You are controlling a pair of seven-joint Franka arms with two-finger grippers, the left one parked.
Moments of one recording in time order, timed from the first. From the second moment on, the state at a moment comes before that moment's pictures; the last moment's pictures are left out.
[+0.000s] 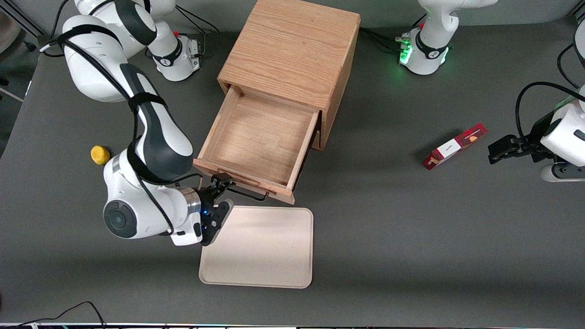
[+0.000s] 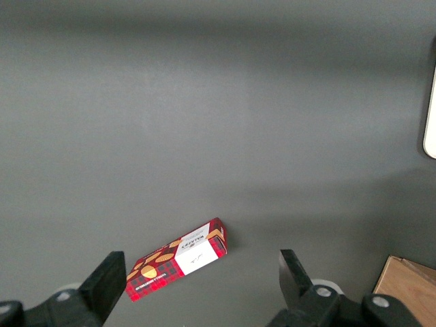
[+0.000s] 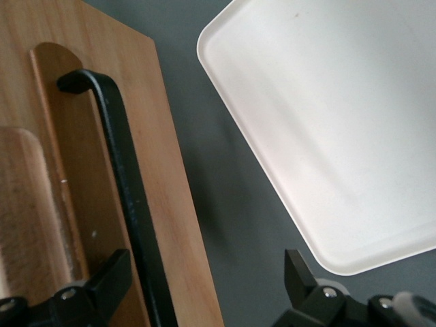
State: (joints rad) arm 0.18 0.89 0.30 -0.88 0.14 1.52 -0.55
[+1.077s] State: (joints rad) arm 0.20 0.79 0.39 -1.06 0.07 1.51 -0.55
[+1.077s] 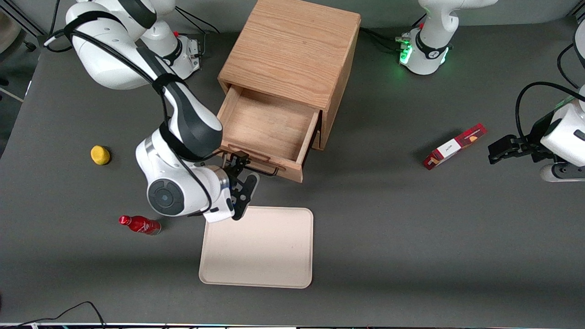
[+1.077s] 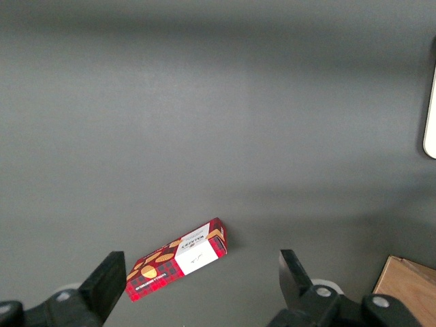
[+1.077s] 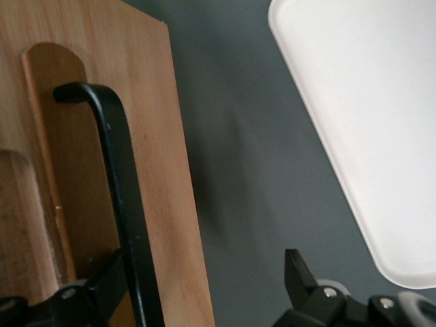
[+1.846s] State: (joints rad) arm 0.16 0.64 0.47 -1.35 0.07 1.63 -0.54
